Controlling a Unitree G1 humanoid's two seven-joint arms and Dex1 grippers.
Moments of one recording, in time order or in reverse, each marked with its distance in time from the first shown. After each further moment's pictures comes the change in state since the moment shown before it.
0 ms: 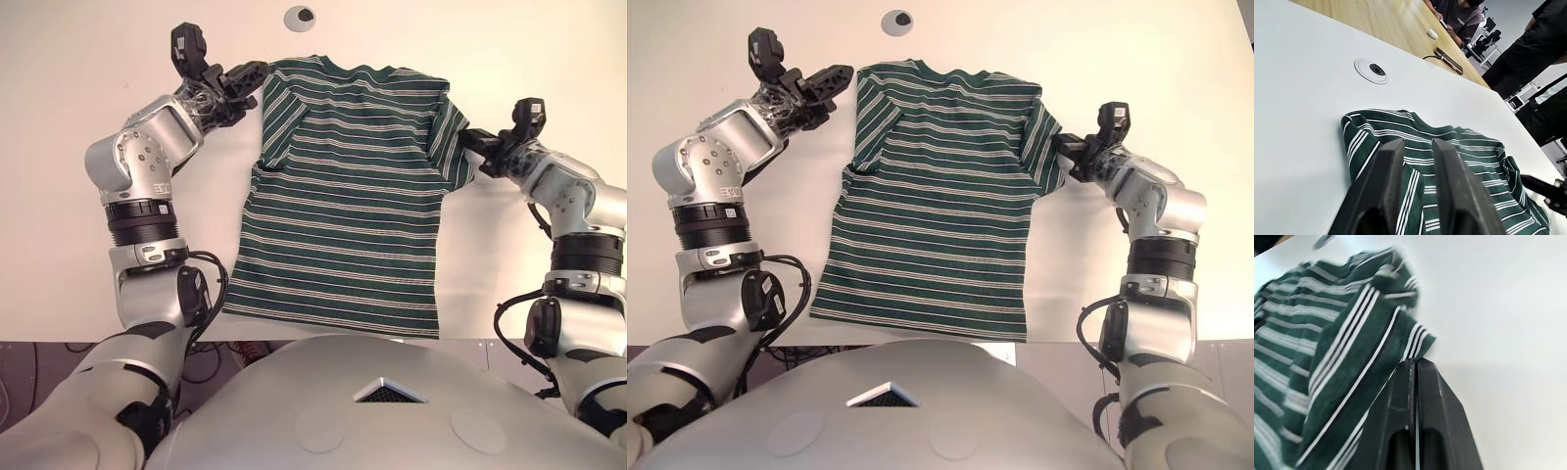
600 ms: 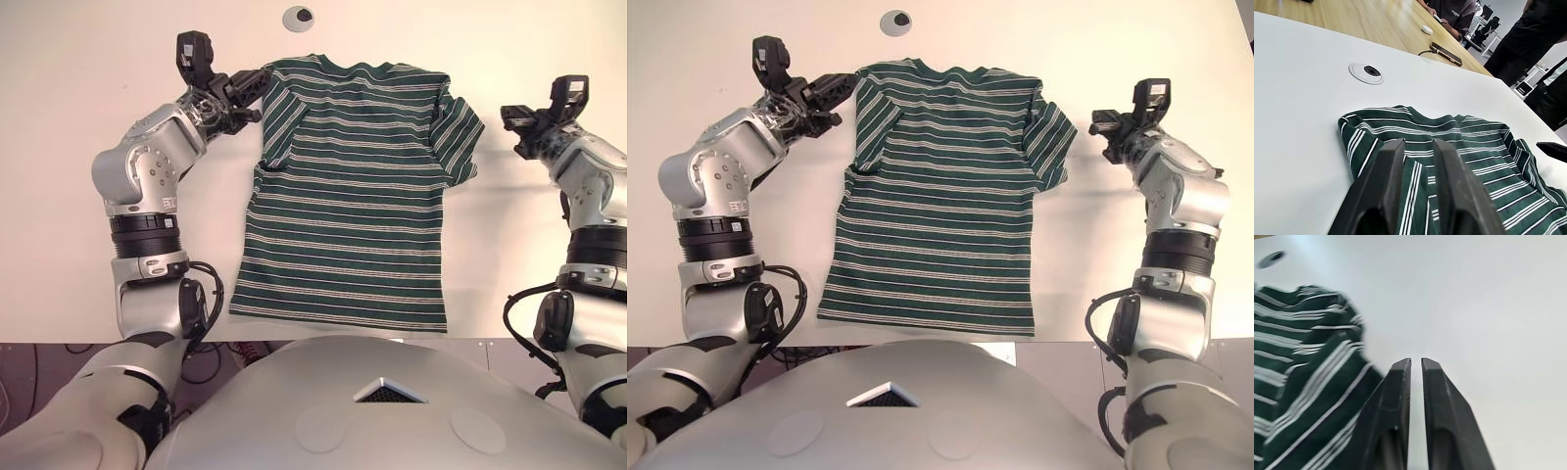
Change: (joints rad) left arm 0.052 0.009 -0.065 -0.068 0.059 -0.067 -0.029; right arm -0.034 -0.033 0.003 -0.020 -0.074 -0.049 -0.035
